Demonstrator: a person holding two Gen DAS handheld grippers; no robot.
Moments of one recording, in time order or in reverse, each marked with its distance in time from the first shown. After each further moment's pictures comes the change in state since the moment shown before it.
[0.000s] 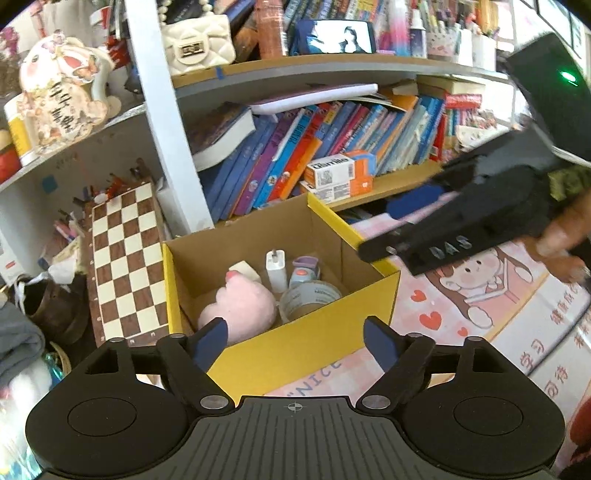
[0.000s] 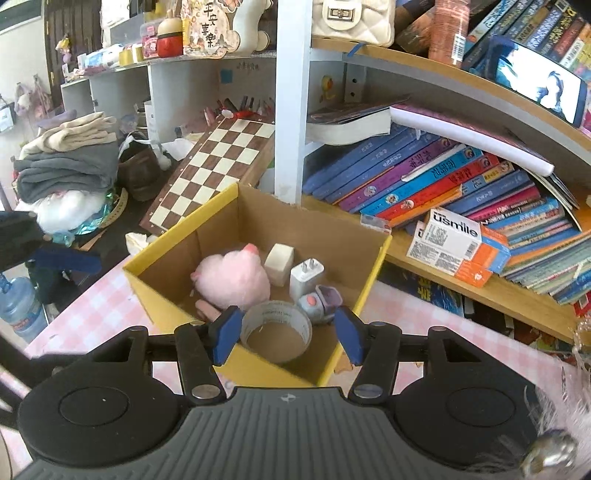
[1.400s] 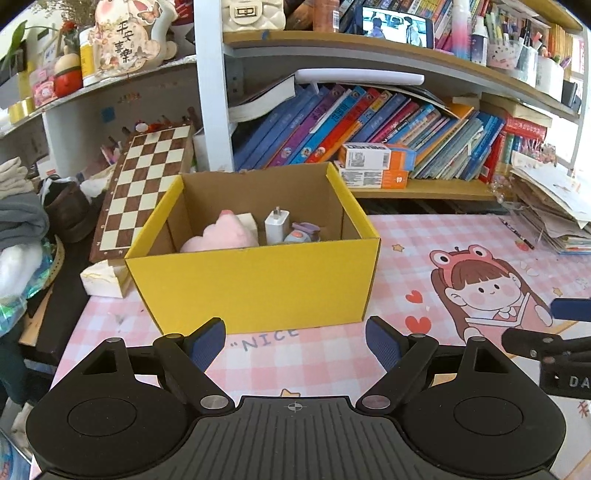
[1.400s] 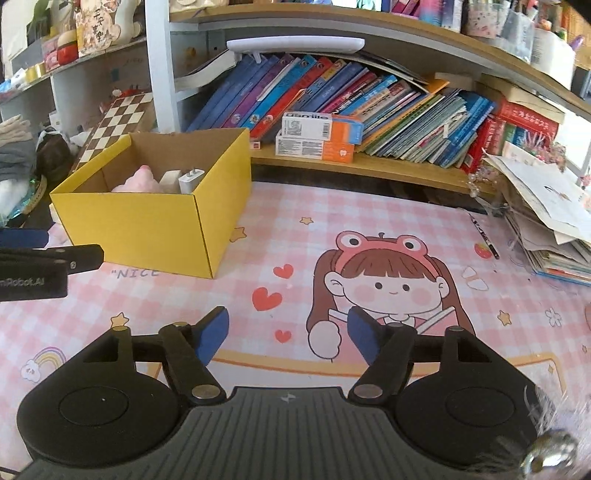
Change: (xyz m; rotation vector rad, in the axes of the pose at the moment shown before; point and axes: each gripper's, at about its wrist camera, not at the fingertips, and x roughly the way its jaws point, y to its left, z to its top) left arm 0.020 -0.079 -0.047 -0.270 -0.009 0.173; right arm -0.075 -0.024 -0.163 0.271 -0.004 -0.286
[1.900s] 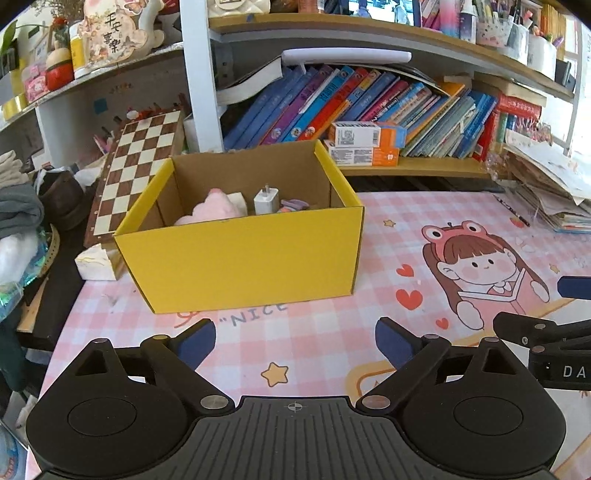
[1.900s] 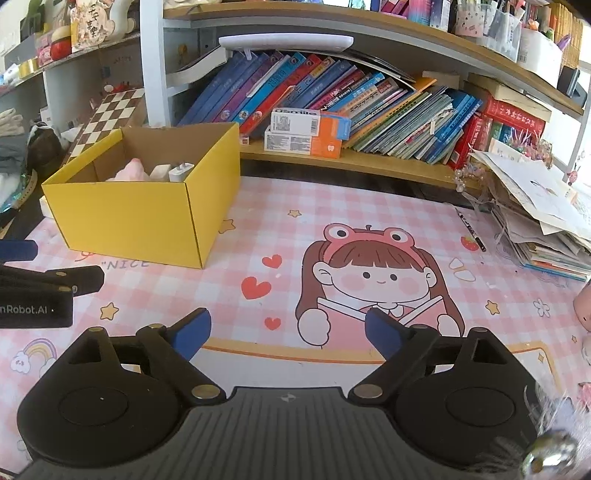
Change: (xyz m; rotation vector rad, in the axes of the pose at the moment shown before) left arm -0.001 -0.015 -0.013 0.025 0.046 0.002; right arm 0.001 0.002 -0.007 0.002 0.010 -0.035
